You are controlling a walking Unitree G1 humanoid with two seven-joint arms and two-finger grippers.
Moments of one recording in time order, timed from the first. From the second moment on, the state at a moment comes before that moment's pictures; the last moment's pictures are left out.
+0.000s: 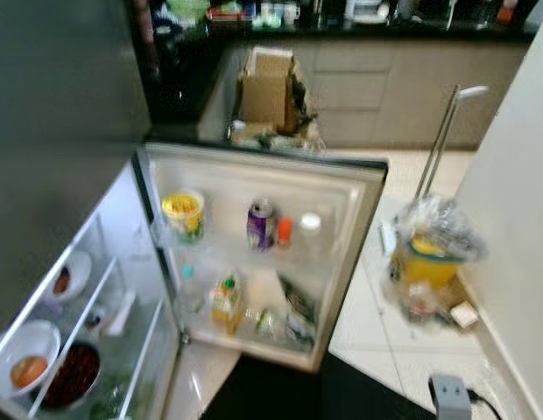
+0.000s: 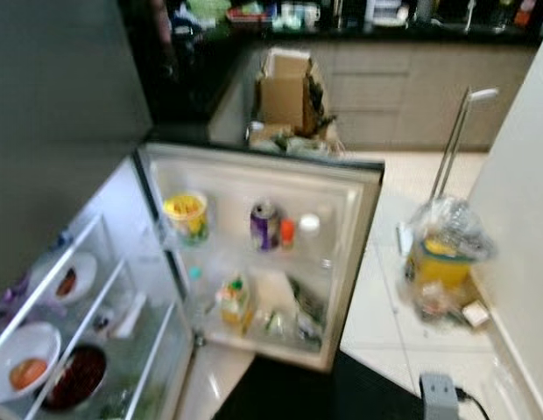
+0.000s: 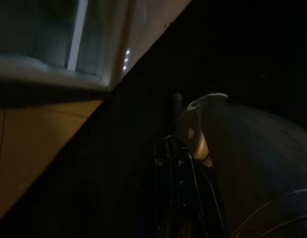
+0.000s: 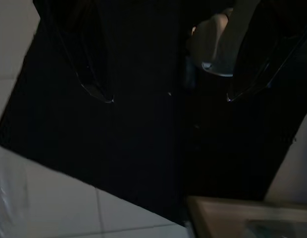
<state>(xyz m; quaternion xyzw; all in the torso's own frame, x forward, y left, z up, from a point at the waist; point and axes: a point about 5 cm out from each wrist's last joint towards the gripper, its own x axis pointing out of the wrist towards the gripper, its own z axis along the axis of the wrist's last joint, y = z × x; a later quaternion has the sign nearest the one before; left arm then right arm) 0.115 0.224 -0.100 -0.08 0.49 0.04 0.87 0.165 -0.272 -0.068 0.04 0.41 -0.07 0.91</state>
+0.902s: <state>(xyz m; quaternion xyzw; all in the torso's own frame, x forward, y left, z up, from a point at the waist) 0.123 0.207 -0.101 -0.10 0.48 0.00 0.87 0.134 -0.250 -0.090 -0.02 0.50 -0.03 0.87</state>
